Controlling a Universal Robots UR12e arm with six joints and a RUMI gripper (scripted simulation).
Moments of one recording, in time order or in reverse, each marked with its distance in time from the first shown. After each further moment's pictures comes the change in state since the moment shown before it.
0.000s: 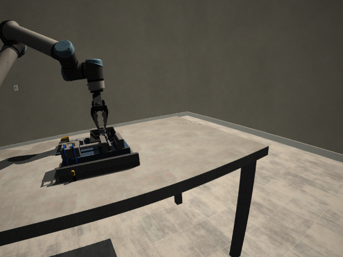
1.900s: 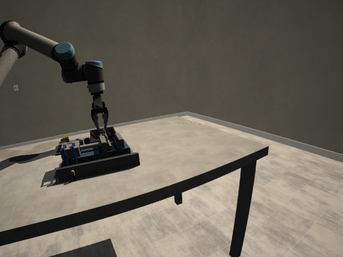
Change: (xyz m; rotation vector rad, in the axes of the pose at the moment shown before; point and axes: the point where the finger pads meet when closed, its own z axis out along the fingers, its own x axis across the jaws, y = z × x) arm 0.000 0.000 0.011 0.000 0.000 0.000
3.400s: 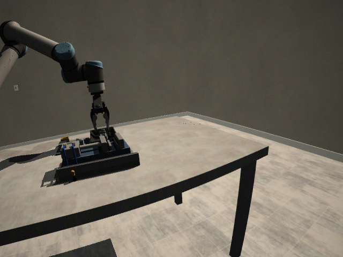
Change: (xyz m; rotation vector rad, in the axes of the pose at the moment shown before) arm 0.000 0.000 0.000 0.000 0.000 0.000
